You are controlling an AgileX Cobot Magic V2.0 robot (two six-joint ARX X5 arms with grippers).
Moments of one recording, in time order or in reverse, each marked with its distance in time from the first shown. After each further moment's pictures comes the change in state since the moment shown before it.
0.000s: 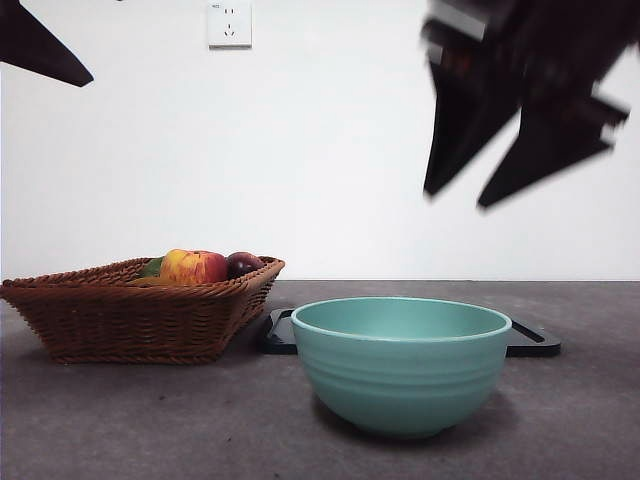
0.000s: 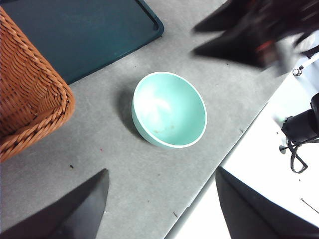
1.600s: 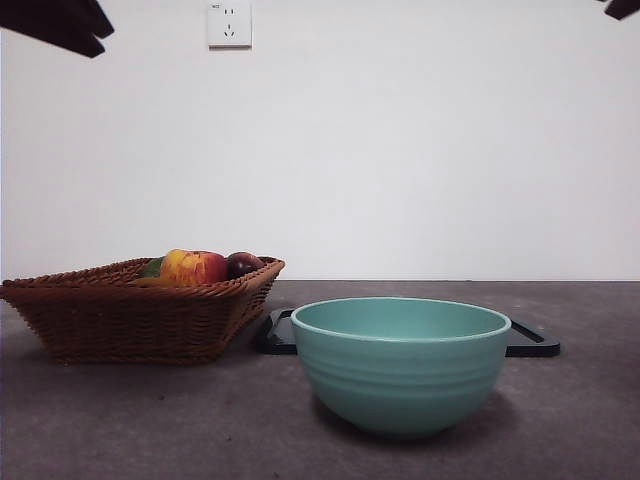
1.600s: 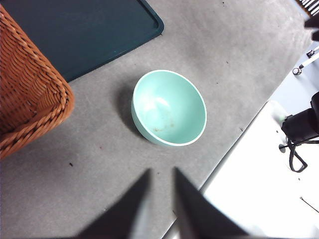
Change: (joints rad) left arm 0.000 0.000 0.000 -0.007 0.000 0.000; right arm 0.000 -0.393 0.074 -0.397 -0.096 0.000
